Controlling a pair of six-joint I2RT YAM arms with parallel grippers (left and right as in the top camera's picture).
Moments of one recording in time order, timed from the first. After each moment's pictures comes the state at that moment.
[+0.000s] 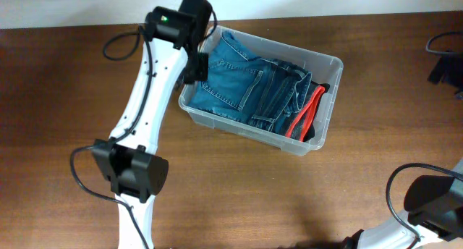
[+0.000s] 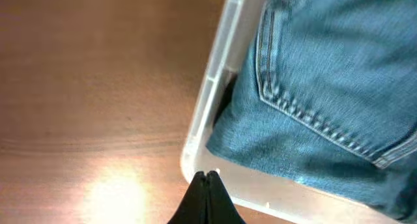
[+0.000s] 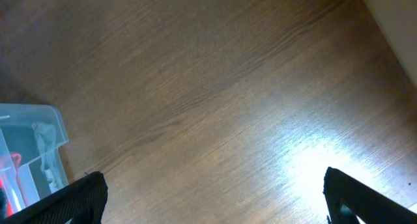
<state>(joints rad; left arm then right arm) -0.36 2.22 2.41 -1.60 -0.16 -0.26 -0.54 1.85 2.15 -1.49 0.06 0.06</state>
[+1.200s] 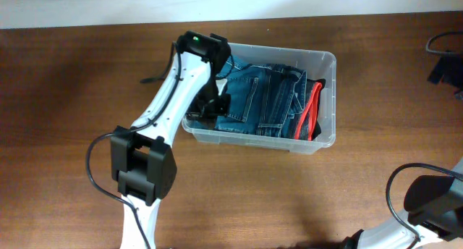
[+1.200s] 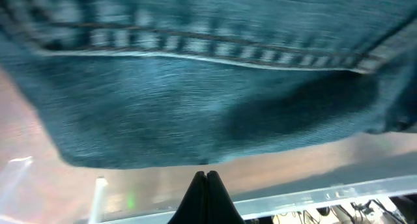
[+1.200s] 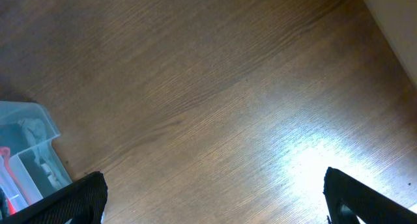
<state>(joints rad) -0.45 2.22 2.12 -1.68 0.19 -0.23 -0.54 1.85 2.15 -1.49 0.06 0.06</state>
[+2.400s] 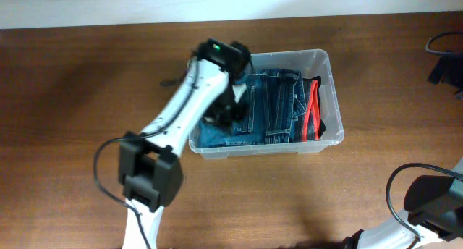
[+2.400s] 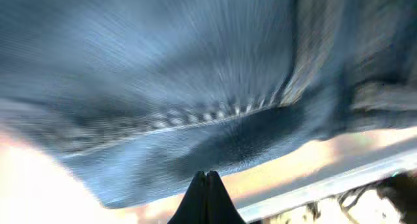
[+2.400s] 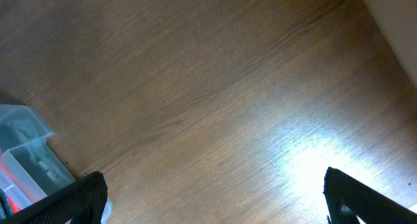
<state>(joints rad) -0.51 2.18 2.15 -1.63 0.22 -0.22 -0.54 1.85 2.15 -1.49 0.06 0.06</state>
